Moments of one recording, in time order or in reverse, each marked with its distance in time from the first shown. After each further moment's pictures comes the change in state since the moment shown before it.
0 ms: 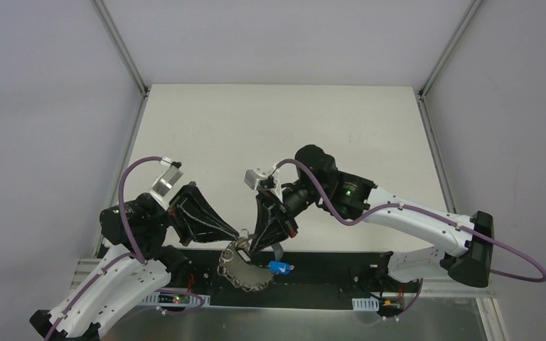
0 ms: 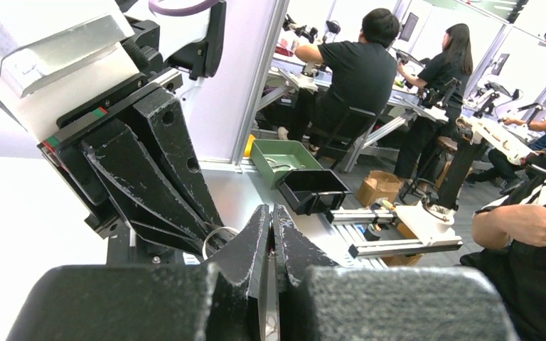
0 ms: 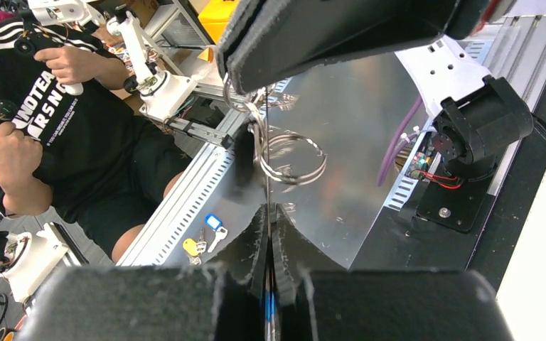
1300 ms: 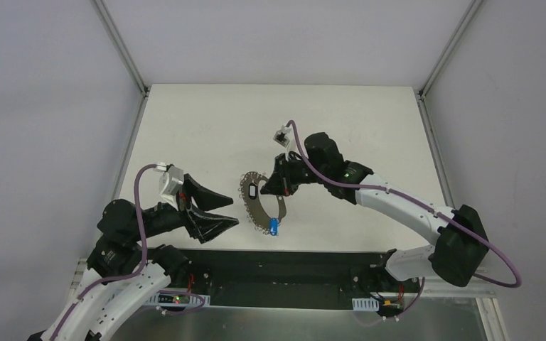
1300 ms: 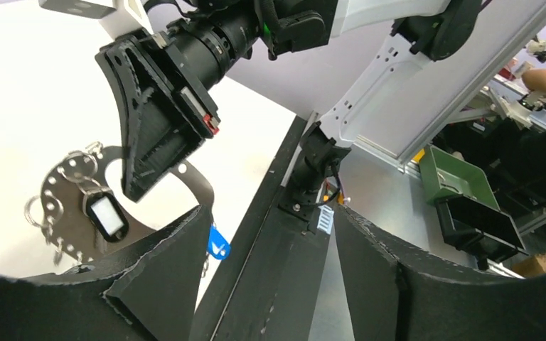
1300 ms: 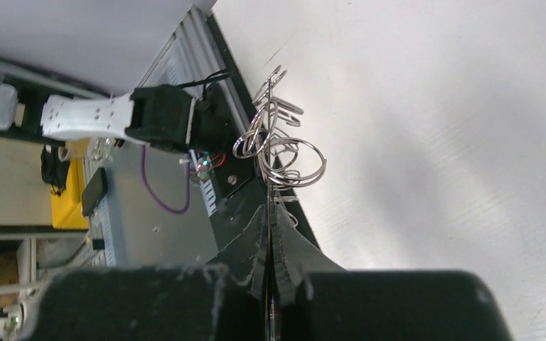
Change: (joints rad) left arm 0.000 -0.200 0.114 -1.007 -0.459 0.633; right arm -0.299 0.046 -0.174 -0.047 0.532 0.180
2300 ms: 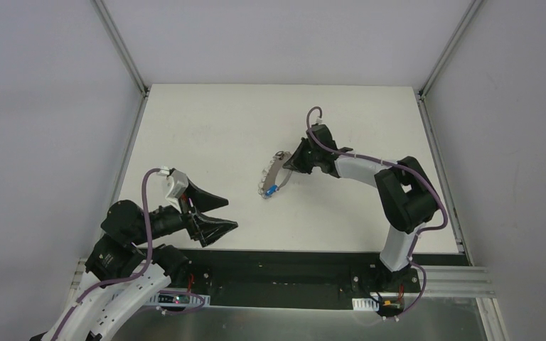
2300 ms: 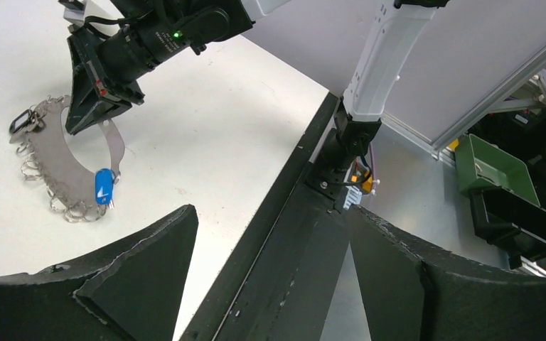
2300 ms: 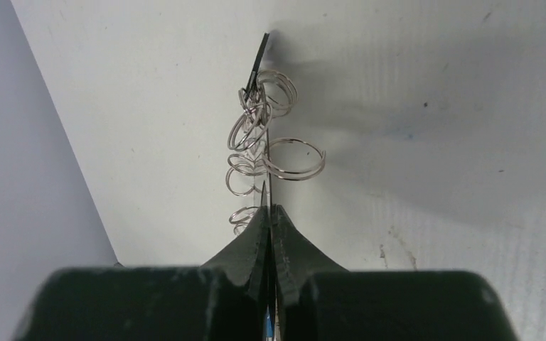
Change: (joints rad) left arm 0.000 -0.041 -0.006 -0.163 -0.083 0.076; right arm -0.280 0.487 0.050 0.119 0.378 0.523
